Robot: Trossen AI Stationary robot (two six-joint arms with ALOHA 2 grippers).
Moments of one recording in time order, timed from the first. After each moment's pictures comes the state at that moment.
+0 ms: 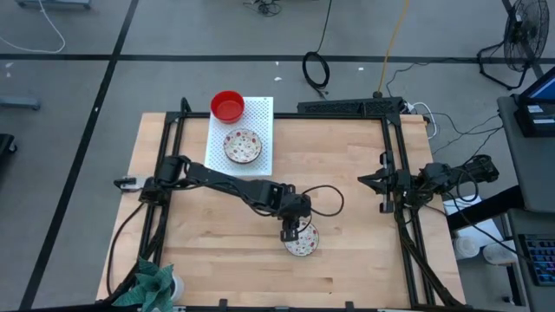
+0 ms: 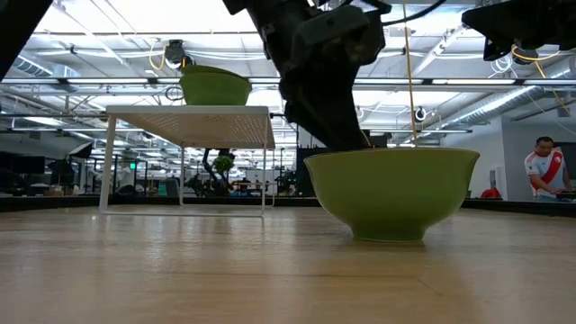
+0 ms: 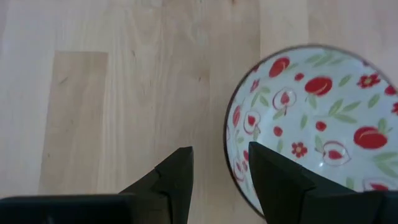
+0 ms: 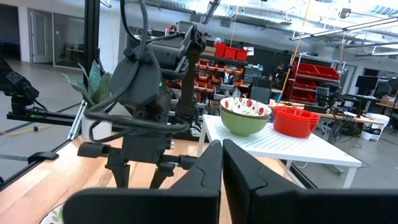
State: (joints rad) left arm -0.16 2.11 1.70 -0.63 -0.03 -0.19; right arm 0.31 0.10 0.22 0.01 0.37 -0.19
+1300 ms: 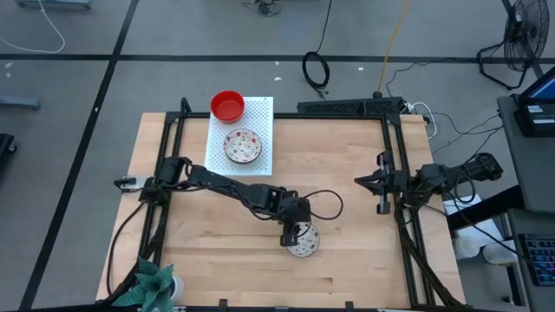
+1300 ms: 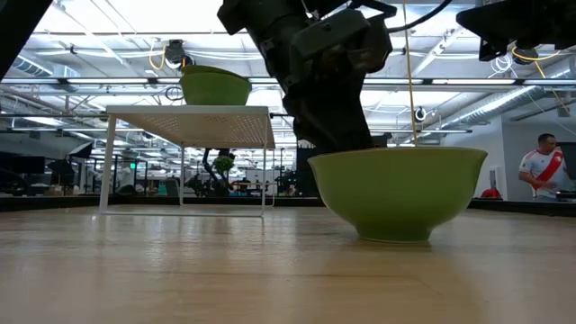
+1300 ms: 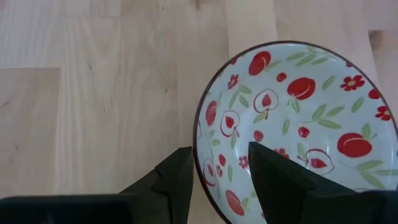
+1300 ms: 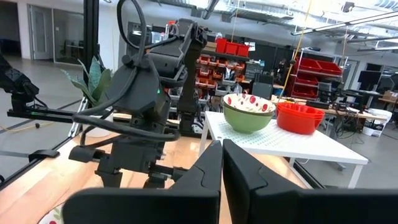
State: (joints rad) left arm -0.17 2.12 1.61 -0.46 0.05 -0.15; right arm 0.31 0.18 0.22 0.08 0.36 -0.17
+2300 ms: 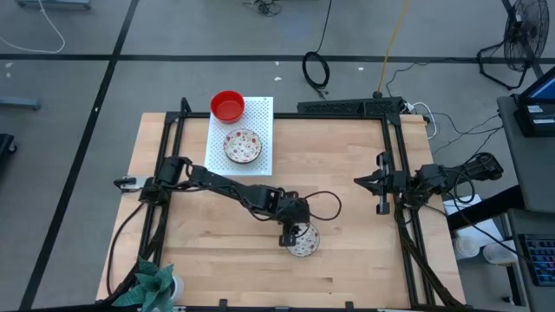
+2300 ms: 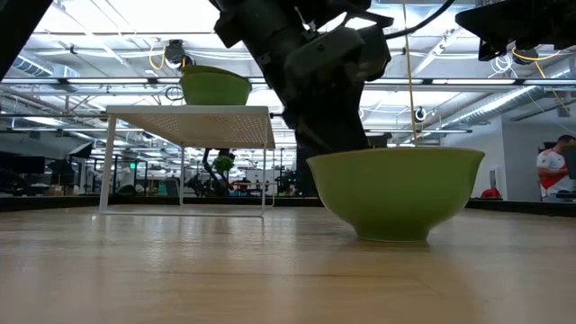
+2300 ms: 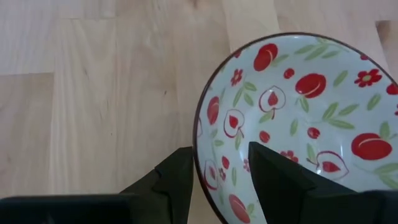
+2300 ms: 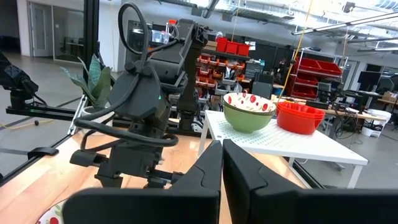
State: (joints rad) left arm -0.17 2.12 1.55 -0.38 0.05 -0.11; right arm 0.31 0.19 0.22 0.08 0.36 -0.18
